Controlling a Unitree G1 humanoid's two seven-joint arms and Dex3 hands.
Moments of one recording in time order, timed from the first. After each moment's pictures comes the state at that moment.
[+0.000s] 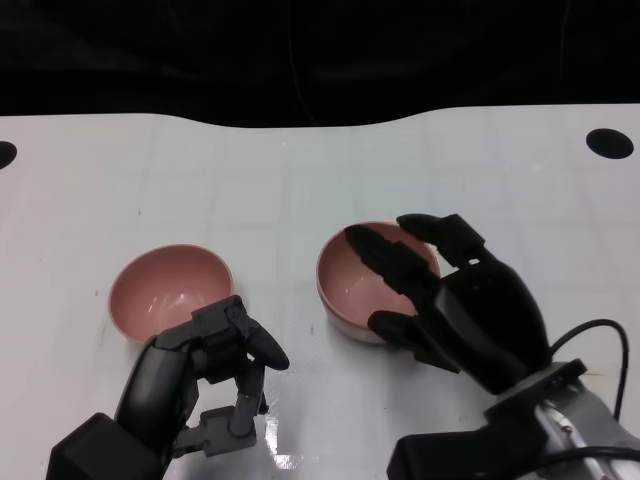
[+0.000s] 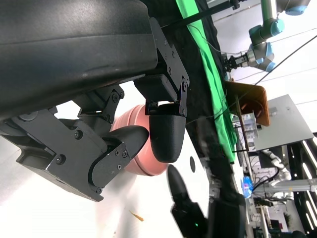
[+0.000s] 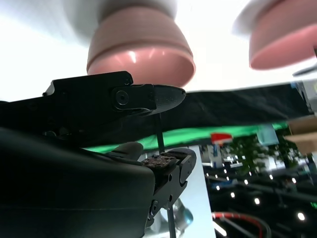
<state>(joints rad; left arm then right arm) 0.13 0.00 -0.08 0.03 -0.01 -0.37 -0.17 -0.23 -0.25 0.47 0.11 -0.90 -0.15 -0.38</state>
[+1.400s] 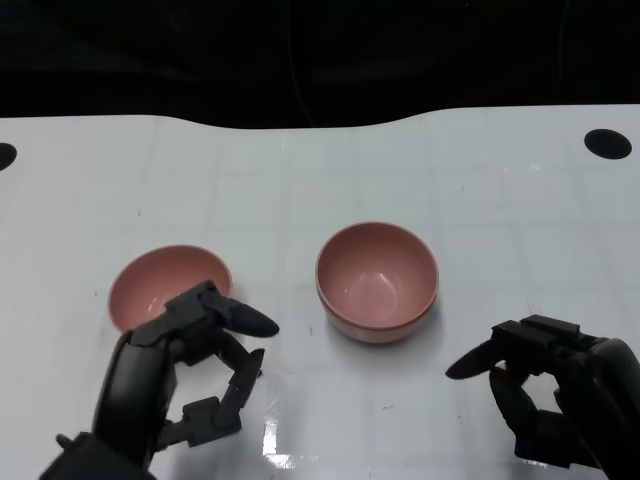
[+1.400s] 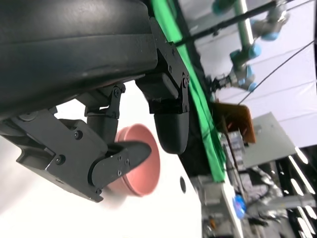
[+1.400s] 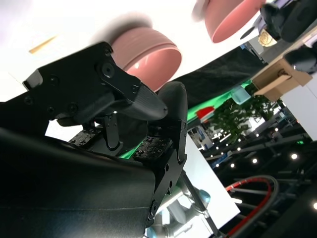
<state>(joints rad) 0.14 0.00 -0.03 0.02 0.09 -0.47 -0.08 0.11 -0.33 0.19 0.07 -0.59 -0.65 -0.39</state>
